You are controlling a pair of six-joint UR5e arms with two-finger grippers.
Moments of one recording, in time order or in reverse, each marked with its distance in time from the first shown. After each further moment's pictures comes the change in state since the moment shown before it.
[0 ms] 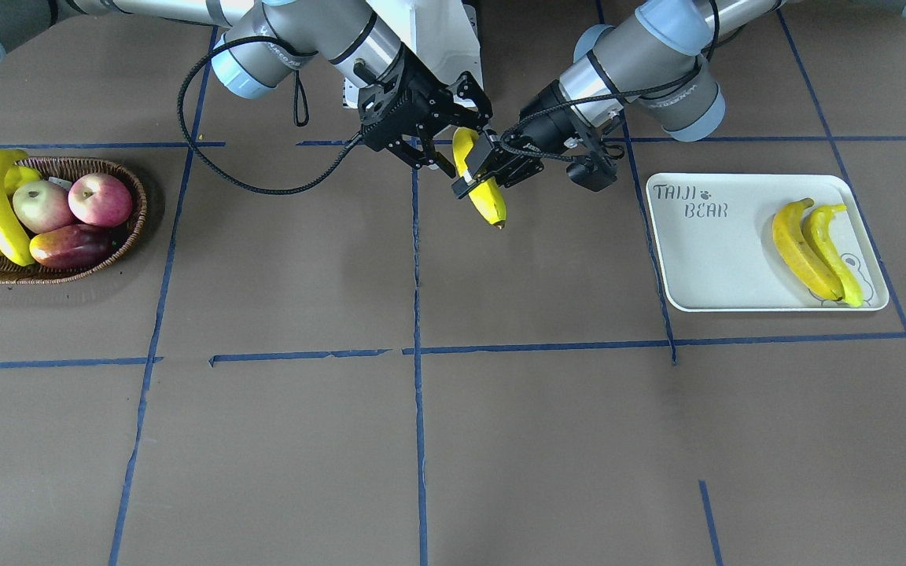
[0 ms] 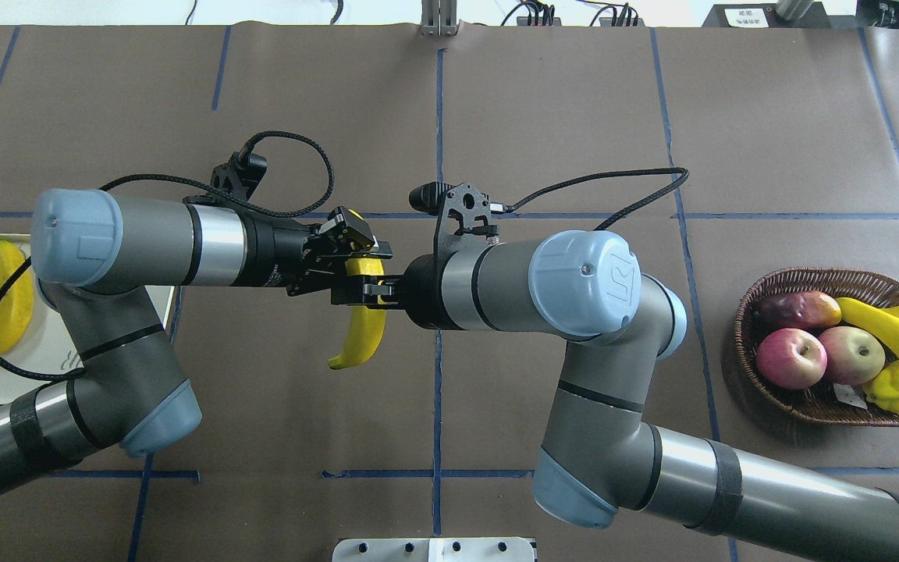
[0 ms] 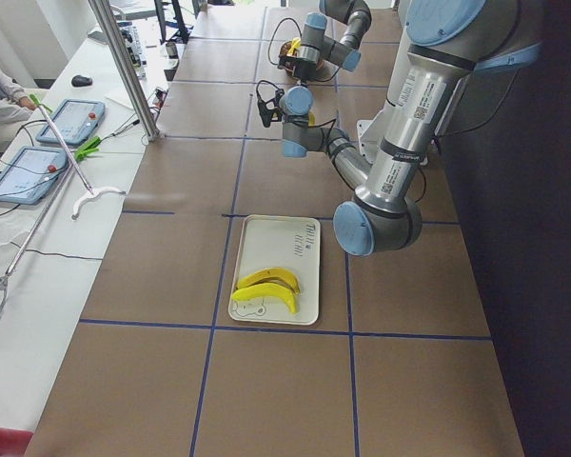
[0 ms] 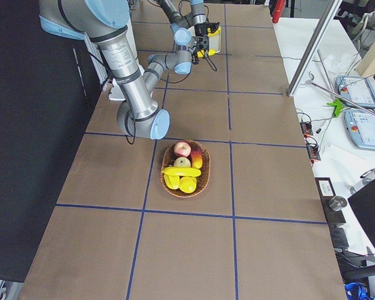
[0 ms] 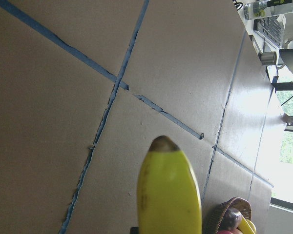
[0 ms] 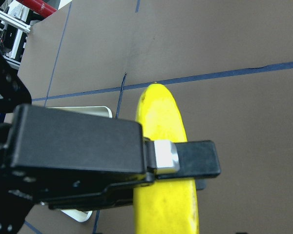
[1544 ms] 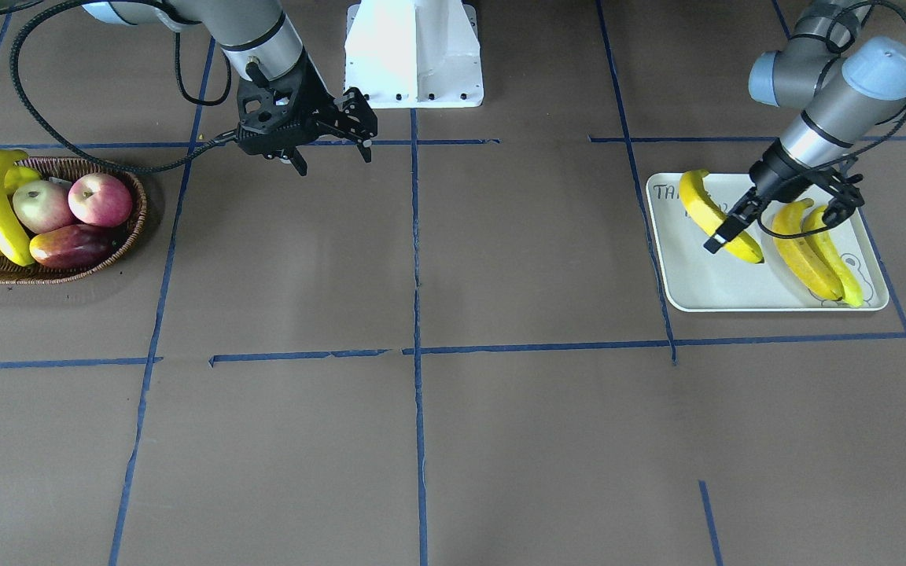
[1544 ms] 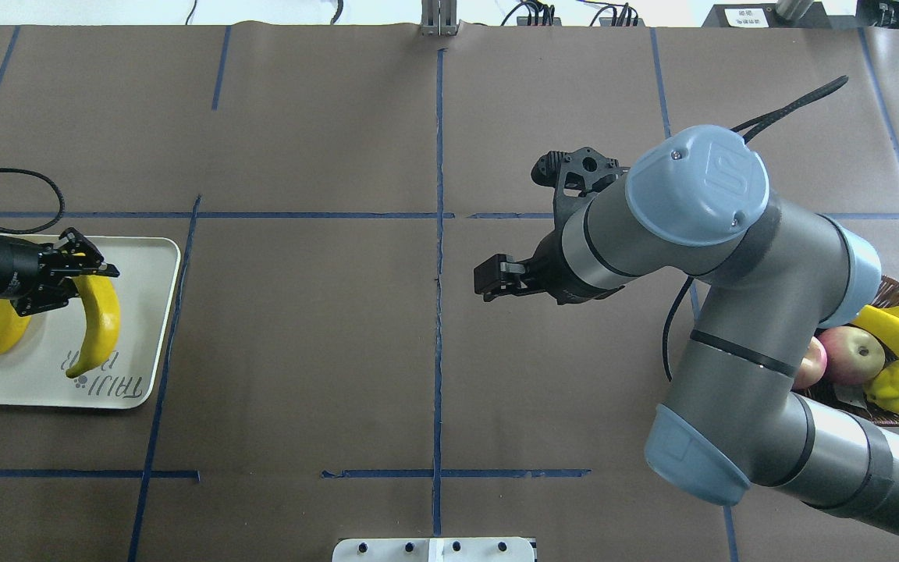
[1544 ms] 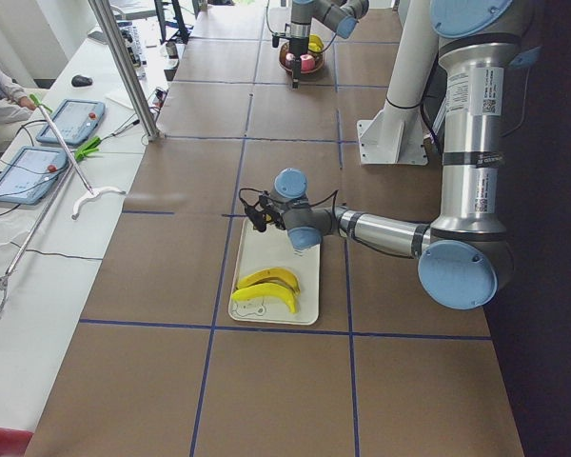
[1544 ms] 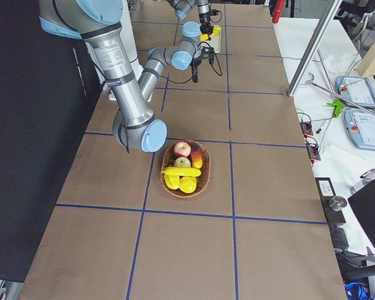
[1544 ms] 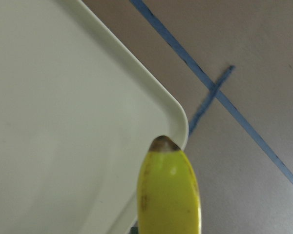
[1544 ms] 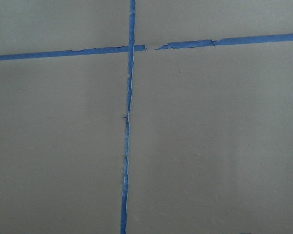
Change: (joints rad) left arm -0.276 0.481 0.086 0.023 -0.144 0.052; right arm 0.134 -0.136 0.282 -0.673 0.177 -0.142
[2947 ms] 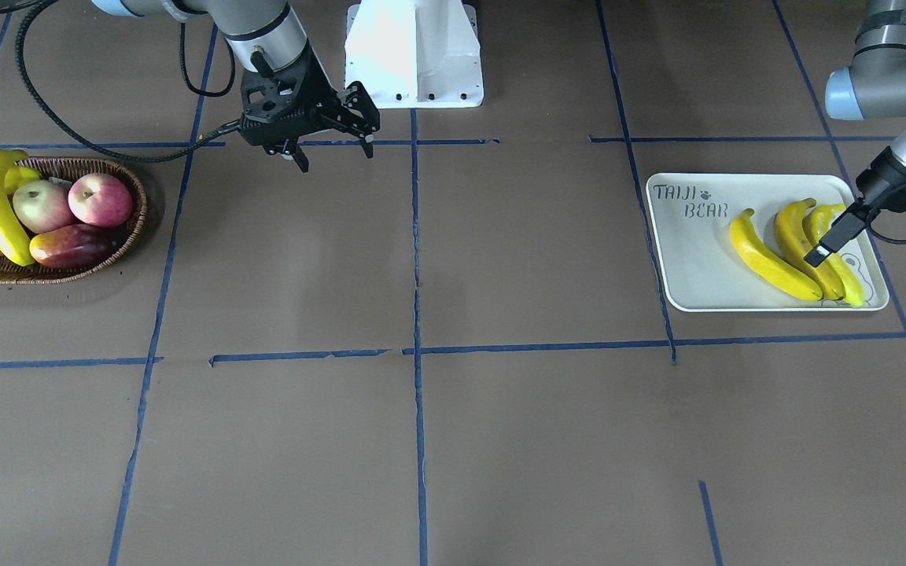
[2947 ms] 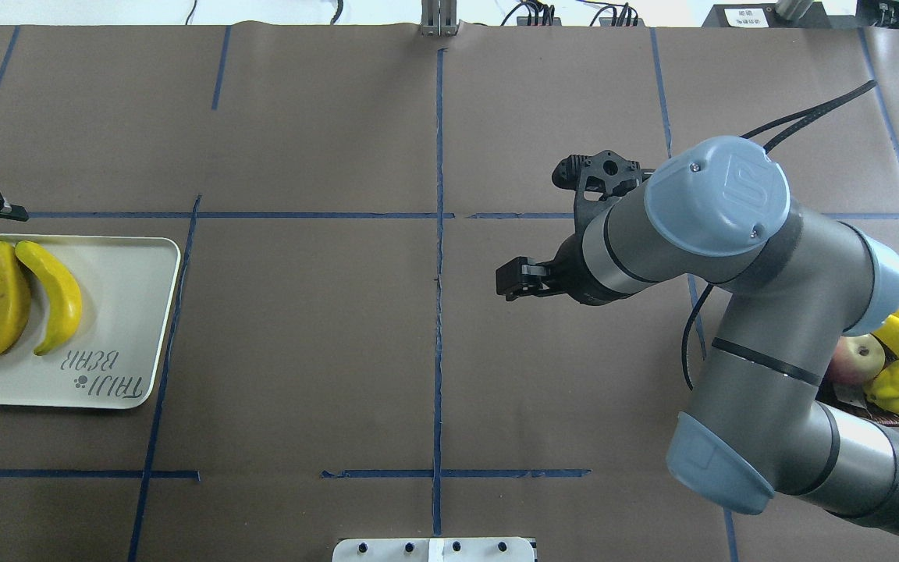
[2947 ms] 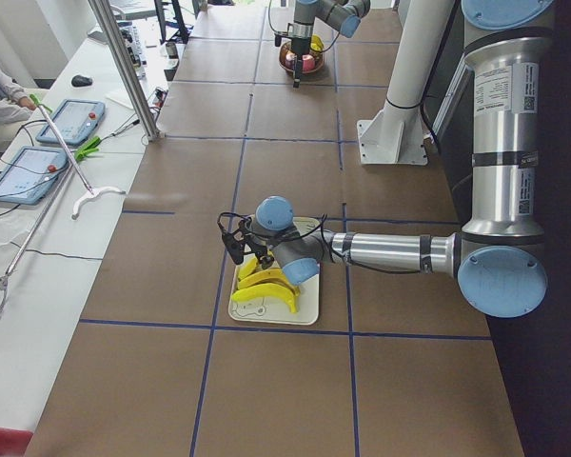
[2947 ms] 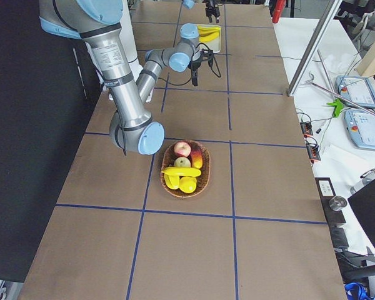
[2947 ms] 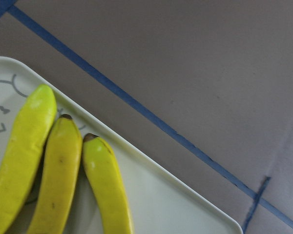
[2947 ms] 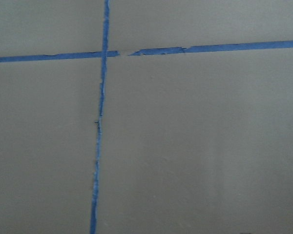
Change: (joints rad) left arm -0.229 0.023 -0.013 -0.001 -0.194 0.285; right arm 0.019 -0.060 0.047 -0.054 -0.022 -0.047
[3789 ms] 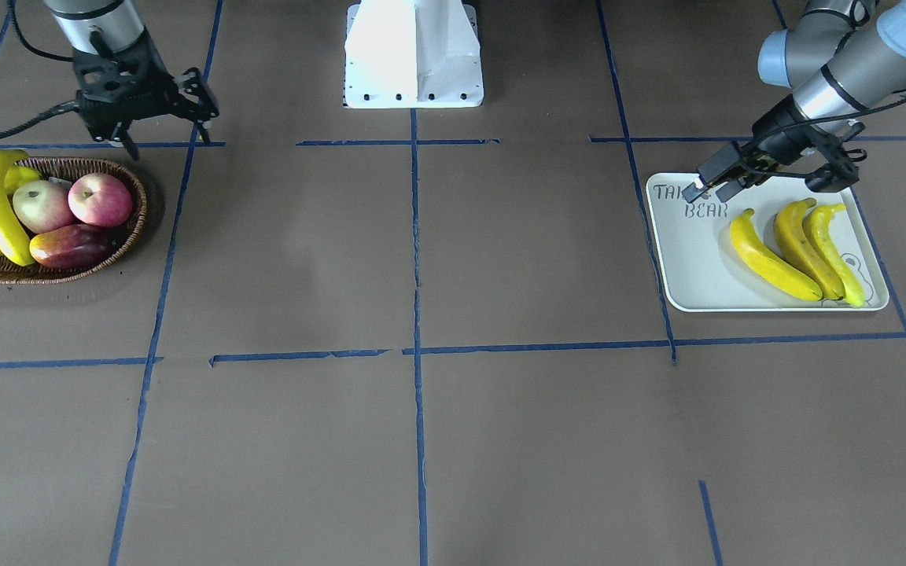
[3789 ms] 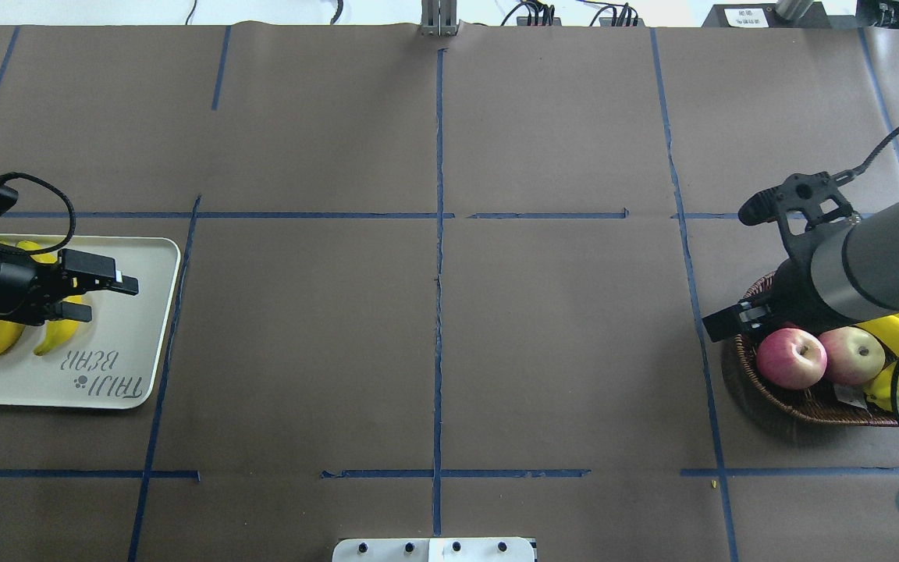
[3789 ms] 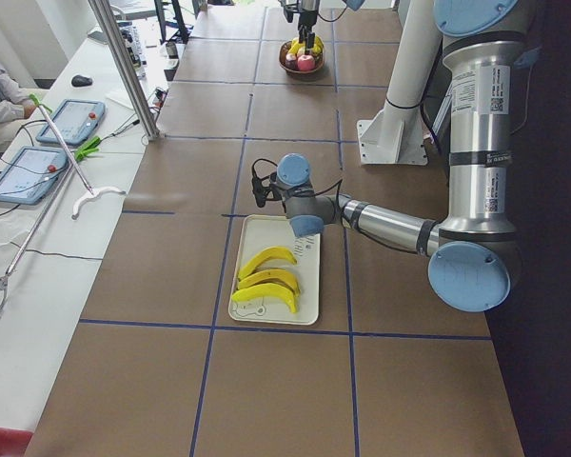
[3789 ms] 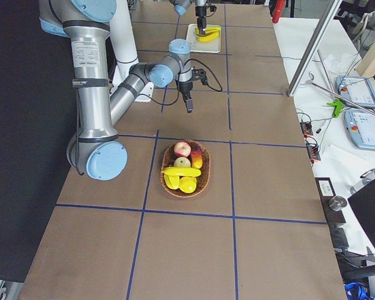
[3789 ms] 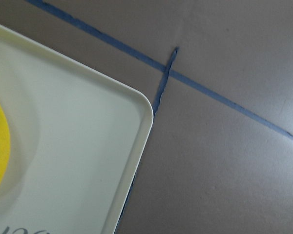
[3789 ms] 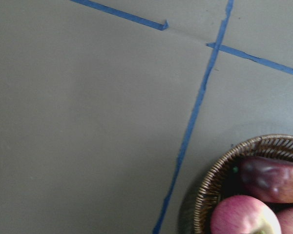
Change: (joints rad) left arm 0.258 -0.015 -0.145 0.017 0.000 0.064; right arm 0.146 -0.439 0.284 -0.096 0.024 -0.497
